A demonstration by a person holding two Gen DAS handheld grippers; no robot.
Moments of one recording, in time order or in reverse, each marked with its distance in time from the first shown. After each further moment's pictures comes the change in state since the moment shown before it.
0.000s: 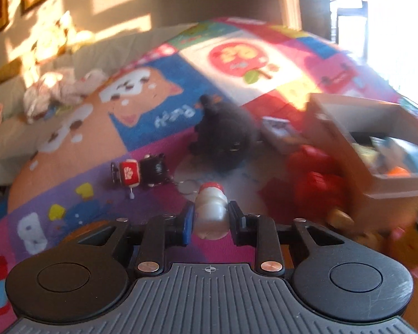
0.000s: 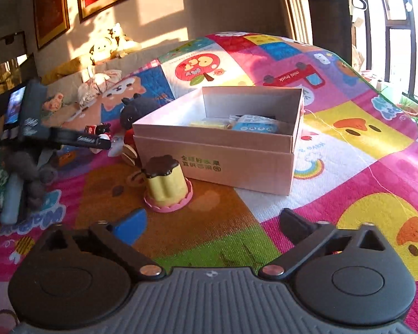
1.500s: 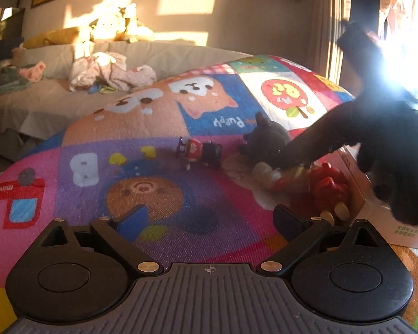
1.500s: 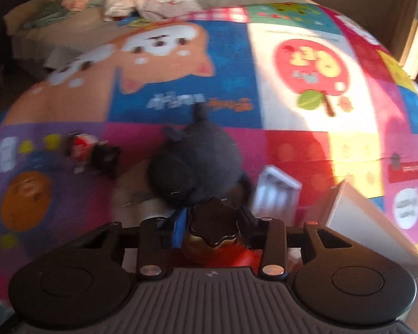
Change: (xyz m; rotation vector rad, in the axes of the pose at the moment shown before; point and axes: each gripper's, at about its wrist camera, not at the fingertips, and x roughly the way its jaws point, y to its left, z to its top) left arm -0.052 0.047 -0.050 -0.309 -0.124 0.063; right arm 0.231 0.158 0.160 -0.401 0.336 0.021
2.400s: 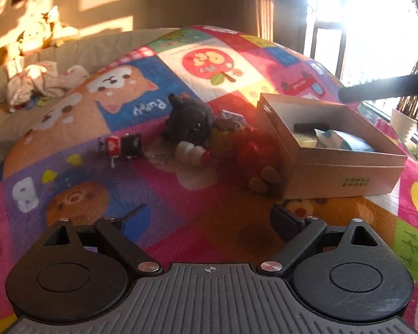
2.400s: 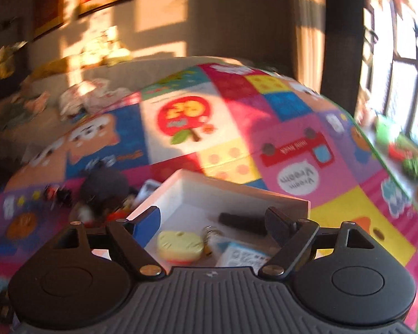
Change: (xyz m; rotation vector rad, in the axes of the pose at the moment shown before) left arm 0.005 -0.056 0.007 0.257 0.121 -0.176; right arm -0.137 -0.117 -0.124 0.248 -0.358 -0.124
